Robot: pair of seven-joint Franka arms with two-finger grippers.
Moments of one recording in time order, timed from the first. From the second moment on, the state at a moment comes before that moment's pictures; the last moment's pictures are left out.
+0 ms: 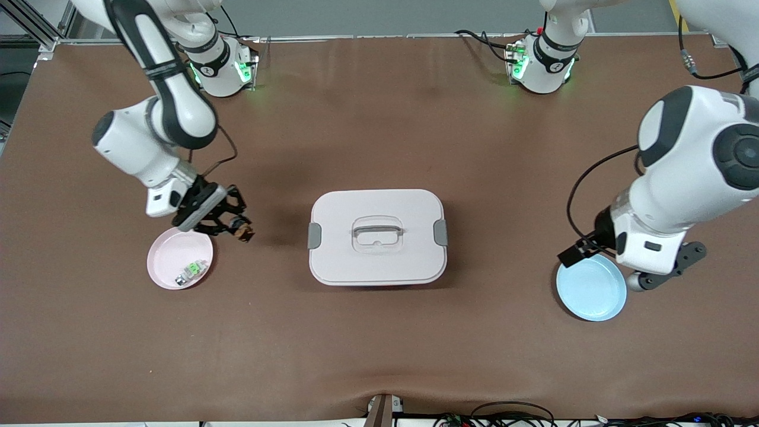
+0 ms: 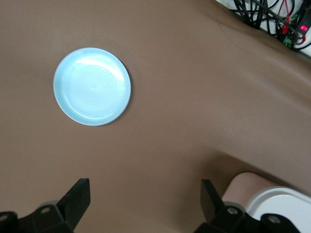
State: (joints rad) left arm 0.20 0.44 -0.51 -1.32 0.21 1.75 -0.72; right arm 0.01 0.13 0.16 -2.31 0.72 2.65 -1.27
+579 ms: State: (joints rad) left arm 0.34 0.36 -0.51 -1.32 0.21 1.69 -0.37; right arm -0.29 0.14 0.16 -2.17 0.14 2.34 -1.37
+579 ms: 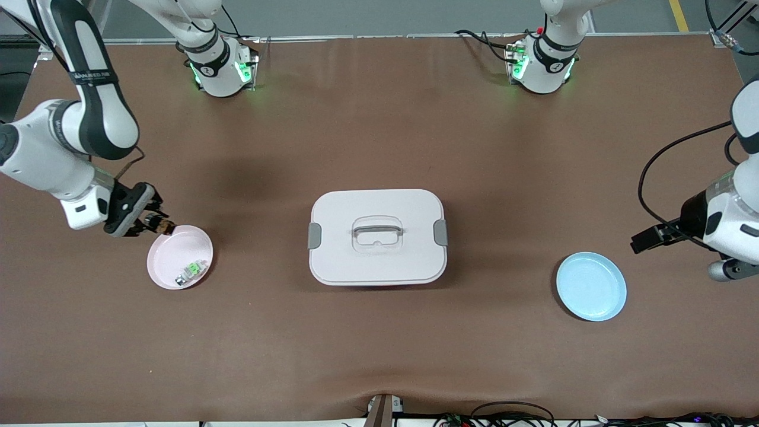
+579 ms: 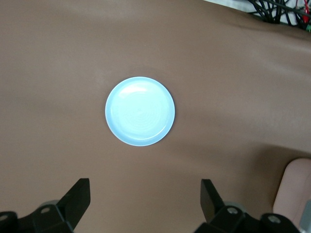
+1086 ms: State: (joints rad) left arm 0.37 0.27 -0.52 -1.32 0.21 1.57 -0.26; right arm -0.36 0.22 0.16 -2.15 0.09 2.40 -1.54
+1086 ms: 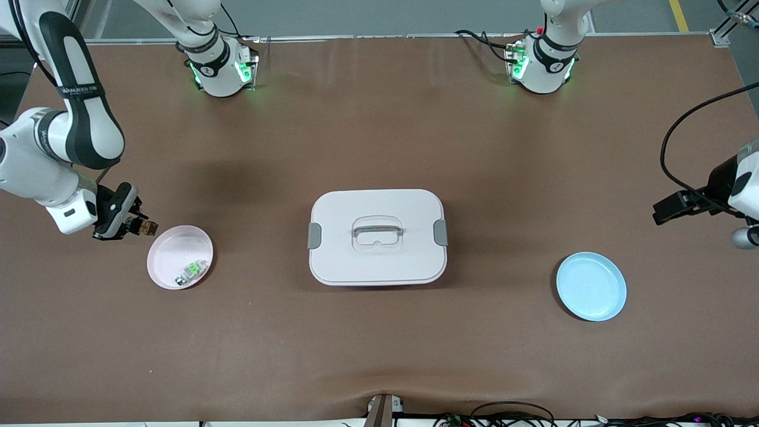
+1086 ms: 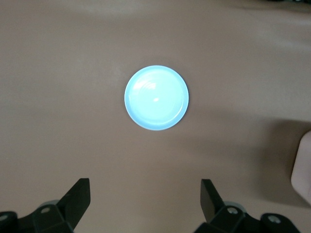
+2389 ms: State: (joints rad) left arm 0.01 -0.06 -0.06 -1.60 0.04 1.54 0.00; right arm -0.36 0.37 0.22 -2.21 0.19 2.68 -1.81
